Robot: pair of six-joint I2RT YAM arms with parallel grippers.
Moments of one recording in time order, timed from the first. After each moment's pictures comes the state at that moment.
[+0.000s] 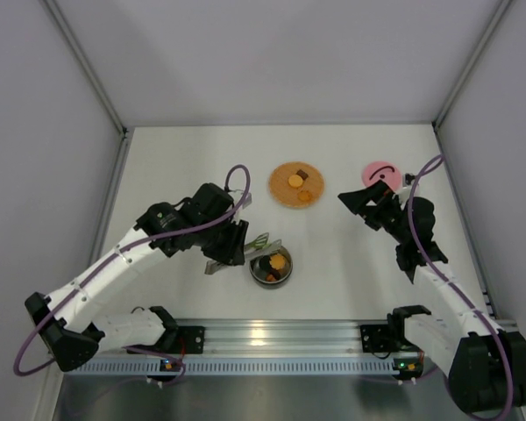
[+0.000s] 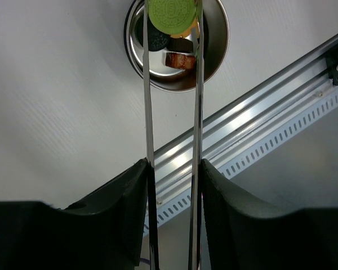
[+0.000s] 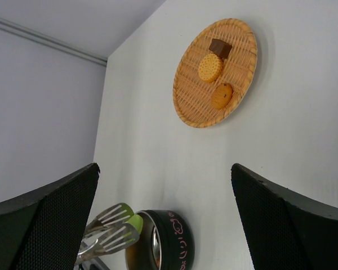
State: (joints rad) left arm -0.79 1.16 1.25 -1.10 0.12 -0.39; right arm 0.10 0.91 0.45 0.24 -0.37 0.88
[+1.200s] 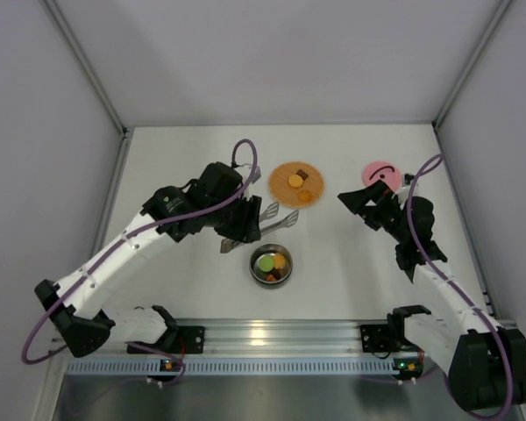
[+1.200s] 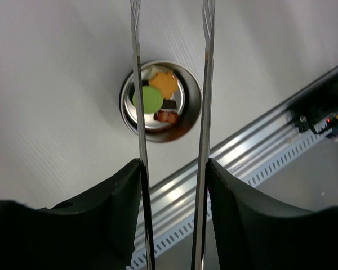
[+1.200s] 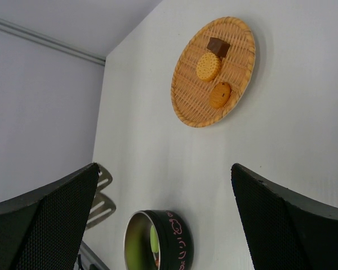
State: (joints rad) left arm -0.80 1.22 1.39 -1.03 0.10 -0.42; right arm 0.10 0.93 0.45 0.25 -0.37 0.88
